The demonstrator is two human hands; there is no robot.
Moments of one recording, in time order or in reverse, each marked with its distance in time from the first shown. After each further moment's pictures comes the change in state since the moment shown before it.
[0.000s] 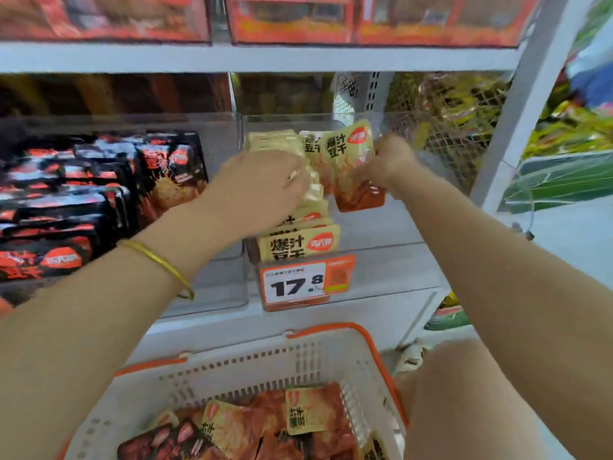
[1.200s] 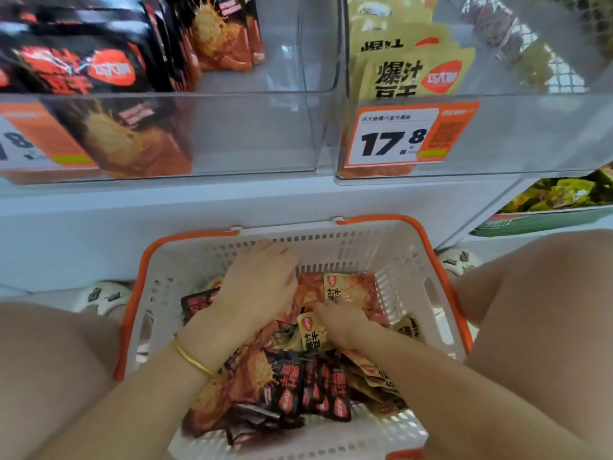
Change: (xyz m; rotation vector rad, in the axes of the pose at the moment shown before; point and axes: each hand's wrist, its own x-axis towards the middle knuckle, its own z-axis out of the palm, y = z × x) left_hand -0.212 -0.051 0.163 -0.078 -0.336 -0.117; right_hand -0.252 0.171 0.289 -0.794 -0.986 -0.315
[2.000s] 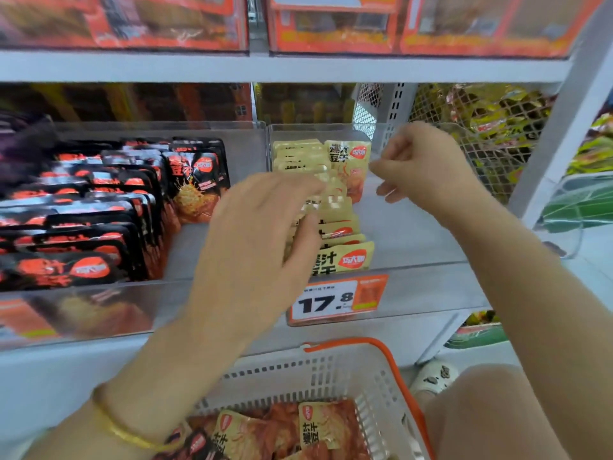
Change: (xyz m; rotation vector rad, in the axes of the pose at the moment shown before) left_hand 0.070 0.085 -0.197 -0.178 0.789 0.243; right_hand -0.171 0.108 -0.362 0.779 1.171 0.089
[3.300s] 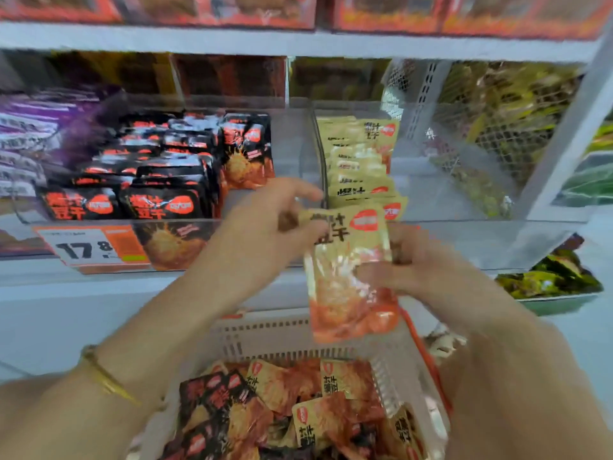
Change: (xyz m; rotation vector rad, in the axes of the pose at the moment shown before) left_hand -0.054 -0.016 -0.045 -0.500 -0.253 -0.400; right_hand -0.157 -0.011 0.027 0.601 -0.624 0.030
